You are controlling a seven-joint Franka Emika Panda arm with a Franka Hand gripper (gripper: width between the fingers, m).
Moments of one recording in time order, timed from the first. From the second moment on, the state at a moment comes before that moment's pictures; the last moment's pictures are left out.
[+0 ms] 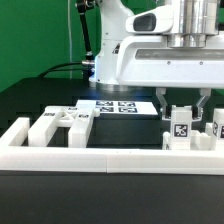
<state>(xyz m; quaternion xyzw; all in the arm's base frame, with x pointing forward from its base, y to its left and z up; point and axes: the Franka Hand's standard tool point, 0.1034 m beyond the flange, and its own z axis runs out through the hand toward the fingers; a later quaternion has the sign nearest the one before) 0.636 0.057 0.079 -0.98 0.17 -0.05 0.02</state>
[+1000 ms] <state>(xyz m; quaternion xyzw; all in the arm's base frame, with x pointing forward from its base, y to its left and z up) 0.635 0.060 0.078 -0.82 0.58 -0.03 0.03</state>
